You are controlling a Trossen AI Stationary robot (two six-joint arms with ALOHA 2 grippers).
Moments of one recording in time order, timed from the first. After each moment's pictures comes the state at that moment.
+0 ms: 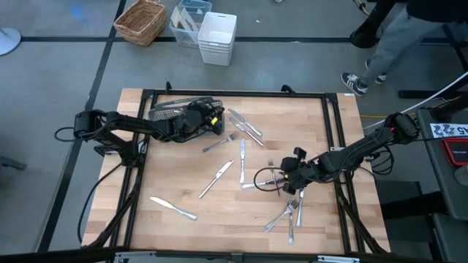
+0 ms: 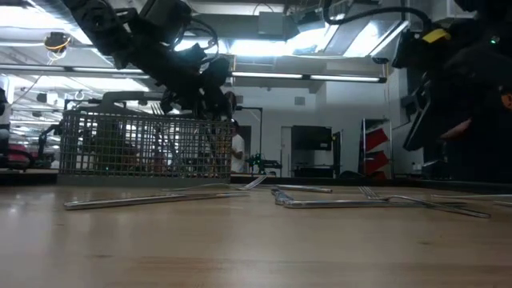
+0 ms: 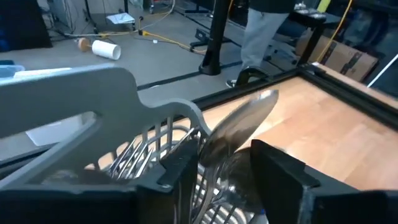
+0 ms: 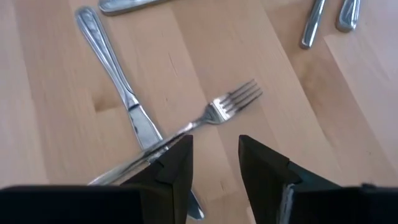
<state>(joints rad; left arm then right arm) 0.22 1.41 0.65 0.40 -0.61 -0.39 0.43 1.28 0.68 -0.51 0.43 0.65</state>
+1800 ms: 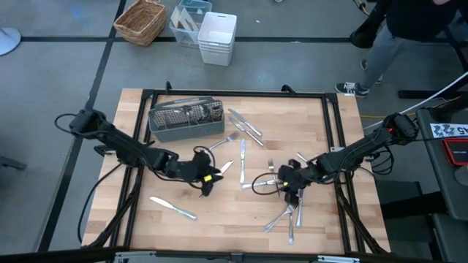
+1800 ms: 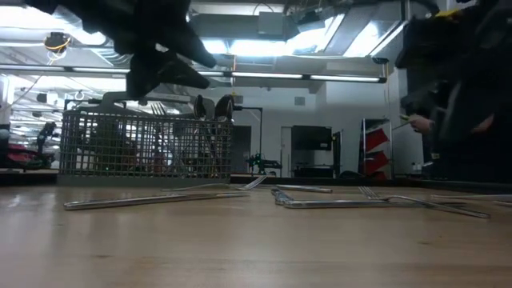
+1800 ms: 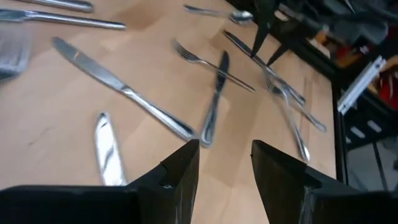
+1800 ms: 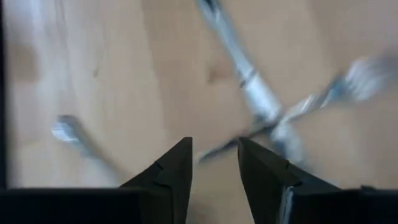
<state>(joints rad) -0.37 1.39 0.73 0.09 -0.42 -0.80 0.43 1.31 0.69 -0.39 0.06 0.72</state>
